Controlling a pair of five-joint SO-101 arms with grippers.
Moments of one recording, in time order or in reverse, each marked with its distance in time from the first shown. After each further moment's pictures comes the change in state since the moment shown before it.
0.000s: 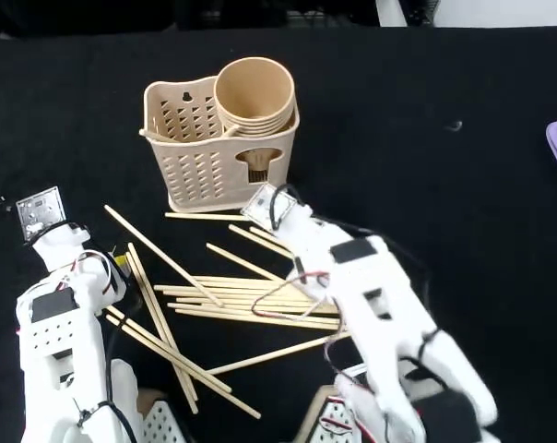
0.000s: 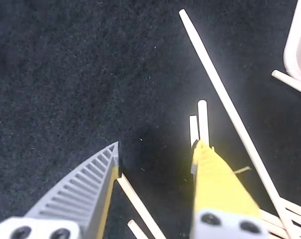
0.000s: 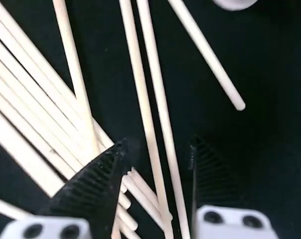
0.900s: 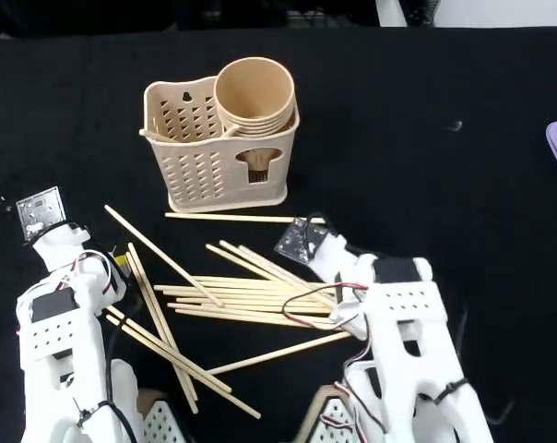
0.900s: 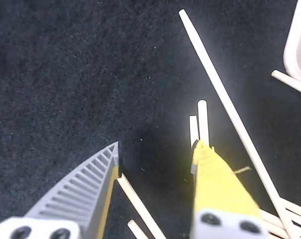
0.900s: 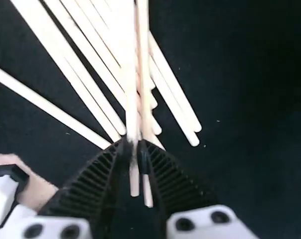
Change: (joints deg) left arm 0.0 0.0 0.0 0.0 0.0; right arm 13.4 -18.0 7.3 22.0 16.7
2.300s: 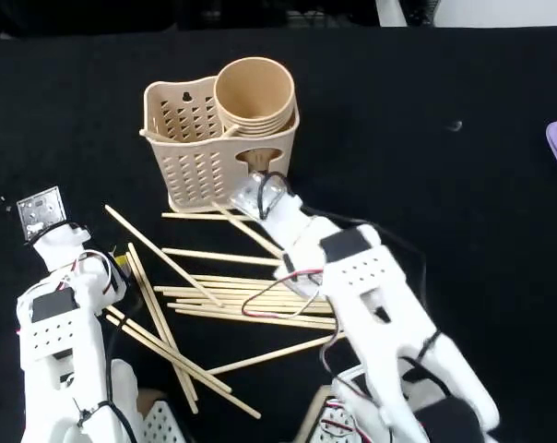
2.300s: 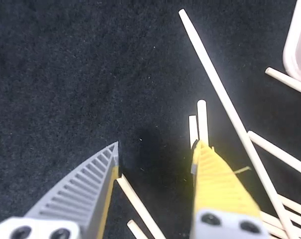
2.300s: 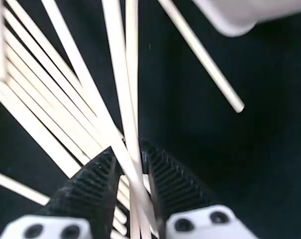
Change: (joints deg) left arm 0.2 0.0 0.0 0.0 0.0; right arm -17.8 14.5 -14.0 -10.5 -22.1
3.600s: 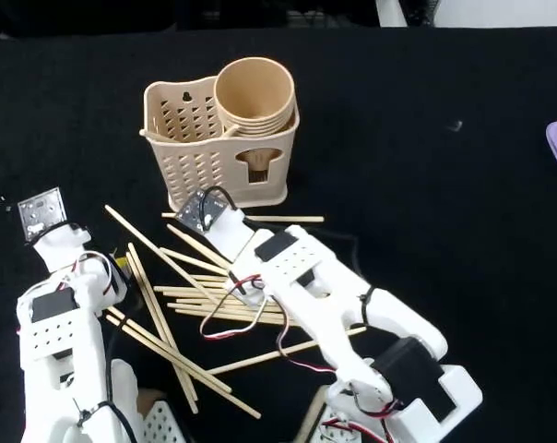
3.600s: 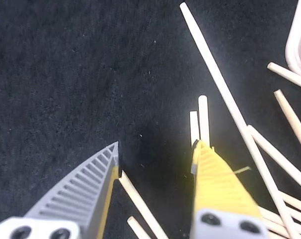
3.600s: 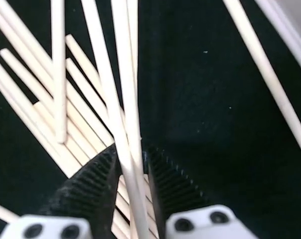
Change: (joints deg) left arm 0.0 0.0 0.0 0.4 0.0; right arm -15.6 19.9 -5.8 -11.6 -13.4
